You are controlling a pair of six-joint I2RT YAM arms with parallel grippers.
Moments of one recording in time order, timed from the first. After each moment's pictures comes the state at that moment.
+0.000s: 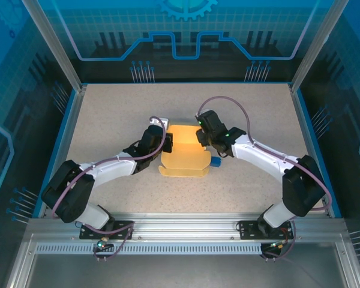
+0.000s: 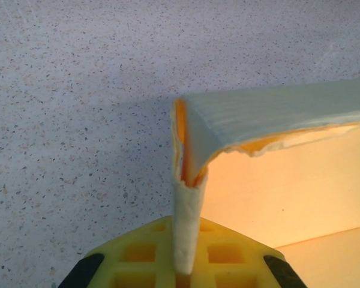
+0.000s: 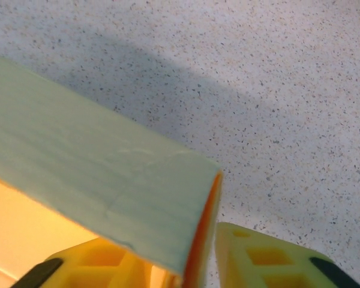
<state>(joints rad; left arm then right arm) -0.59 1.49 0.77 0.17 -0.21 -0.33 0.66 1.54 1.14 -0.44 0.32 0.16</state>
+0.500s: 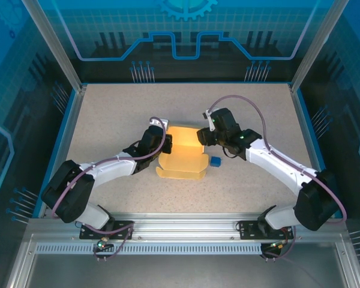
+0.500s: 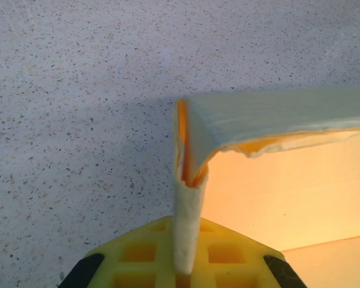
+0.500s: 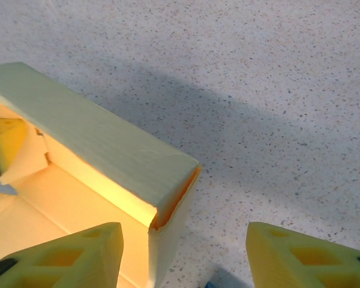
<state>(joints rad) -0.59 1.49 0.77 0.14 -0.22 -0.32 0.60 1.39 1.08 -0.44 0.11 0.20</state>
